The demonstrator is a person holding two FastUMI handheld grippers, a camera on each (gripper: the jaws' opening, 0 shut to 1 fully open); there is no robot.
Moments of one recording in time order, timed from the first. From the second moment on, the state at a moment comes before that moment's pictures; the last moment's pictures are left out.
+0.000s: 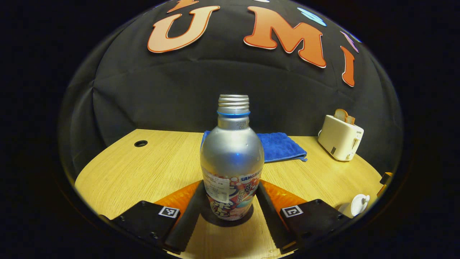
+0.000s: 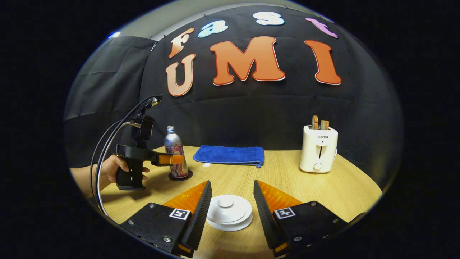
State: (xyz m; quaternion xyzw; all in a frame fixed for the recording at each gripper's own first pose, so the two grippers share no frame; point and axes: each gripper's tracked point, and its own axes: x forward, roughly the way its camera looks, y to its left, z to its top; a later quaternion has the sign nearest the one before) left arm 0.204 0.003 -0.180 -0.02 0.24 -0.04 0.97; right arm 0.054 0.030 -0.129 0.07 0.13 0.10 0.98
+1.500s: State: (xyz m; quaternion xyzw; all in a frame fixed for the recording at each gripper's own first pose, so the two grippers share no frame) left arm 0.059 -0.022 -0.025 0.00 0.05 -0.05 1.00; right arm -0.005 -0.005 -0.029 0.05 0.01 0.01 1.00
